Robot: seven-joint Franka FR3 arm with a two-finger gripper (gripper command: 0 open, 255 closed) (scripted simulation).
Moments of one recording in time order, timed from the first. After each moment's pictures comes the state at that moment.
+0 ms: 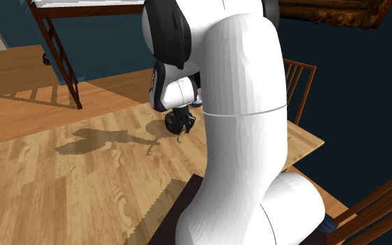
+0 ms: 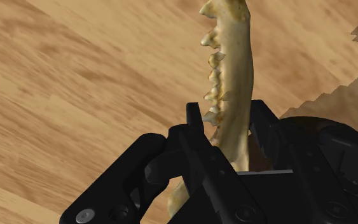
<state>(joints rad) 0.87 0.41 -0.09 -2.11 -0.11 2.54 0.76</state>
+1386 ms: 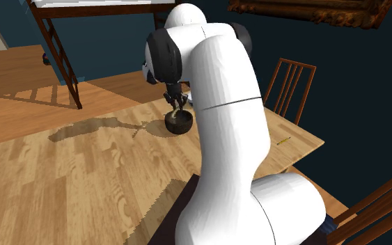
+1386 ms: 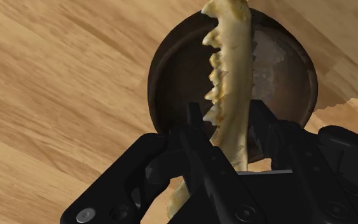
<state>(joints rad) 0.85 0.66 -0.07 -1.52 -0.06 2.20 0.72</state>
